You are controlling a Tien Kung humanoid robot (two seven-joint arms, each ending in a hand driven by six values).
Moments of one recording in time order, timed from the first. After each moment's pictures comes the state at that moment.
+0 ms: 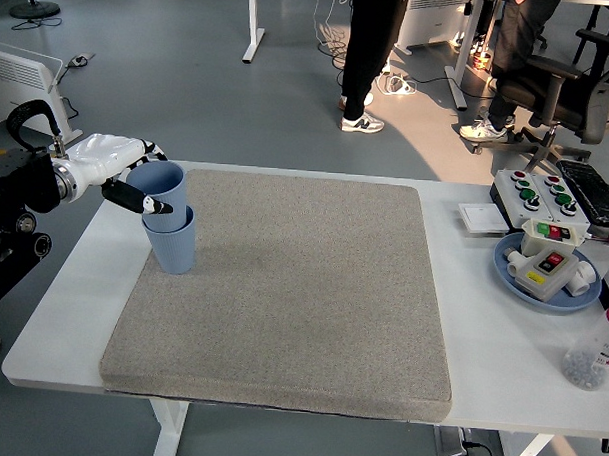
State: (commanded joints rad) left arm -0.96 0.55 -0.80 -0.89 1.93 -0.21 0.01; right arm 0.24 -0.15 0.60 0.25 -0.91 -0.16 -0.27
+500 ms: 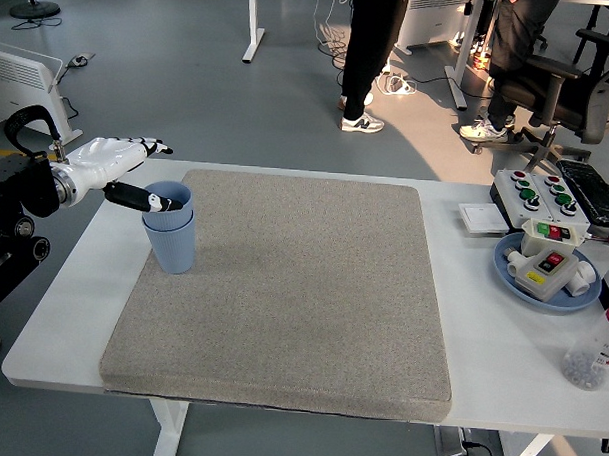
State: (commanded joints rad) left arm -0.95 0.55 -0.81 -0.88 1.92 -0.17 -0.03; right arm 0.24 -0.15 0.60 0.25 -0.91 -0.16 -0.27
